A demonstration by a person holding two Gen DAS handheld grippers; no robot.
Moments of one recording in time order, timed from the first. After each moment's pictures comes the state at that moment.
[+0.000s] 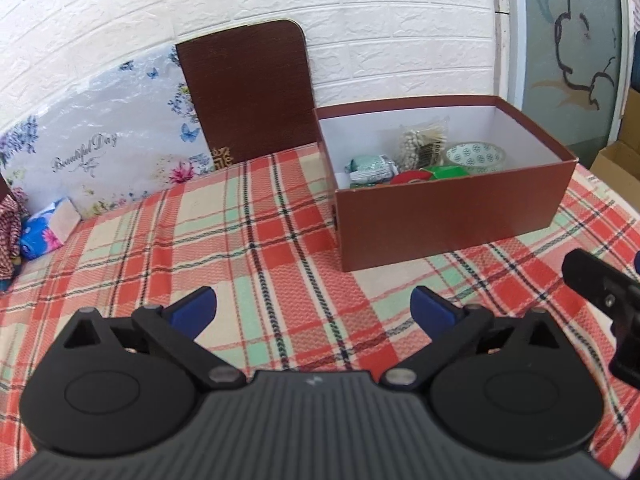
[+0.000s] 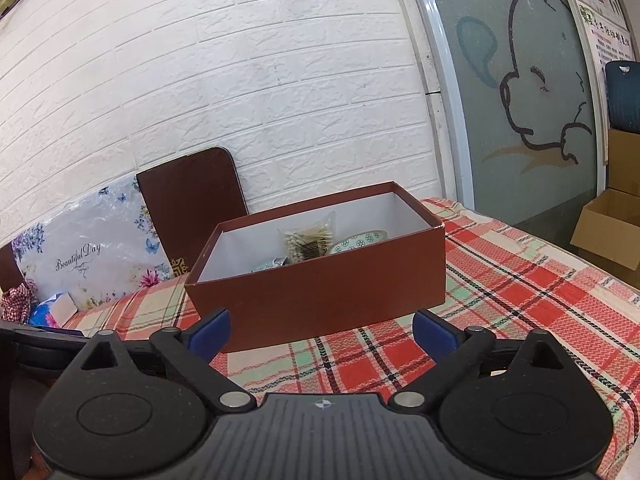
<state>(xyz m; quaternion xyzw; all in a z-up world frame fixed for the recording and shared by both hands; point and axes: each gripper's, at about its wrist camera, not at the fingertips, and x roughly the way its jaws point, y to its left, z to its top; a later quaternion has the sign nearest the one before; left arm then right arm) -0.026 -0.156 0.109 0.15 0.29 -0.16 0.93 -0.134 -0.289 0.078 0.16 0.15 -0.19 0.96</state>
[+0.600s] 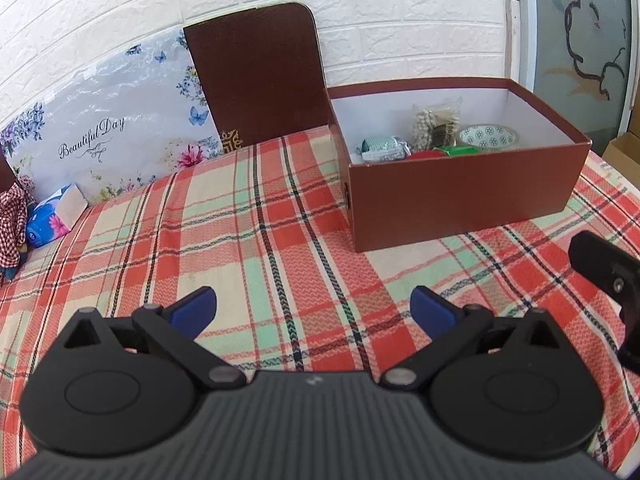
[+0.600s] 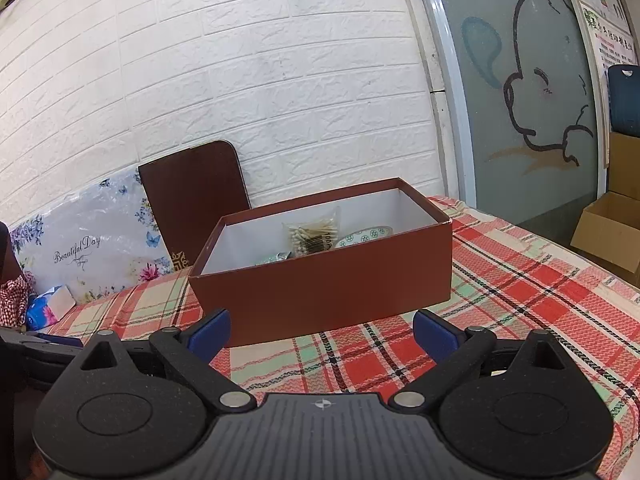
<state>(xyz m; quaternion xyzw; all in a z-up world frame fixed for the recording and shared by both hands) -0.023 -0.151 0.098 0.15 0.31 -0.15 0.93 -0.128 -0.284 0.075 0.15 0.15 -0.18 0.96</state>
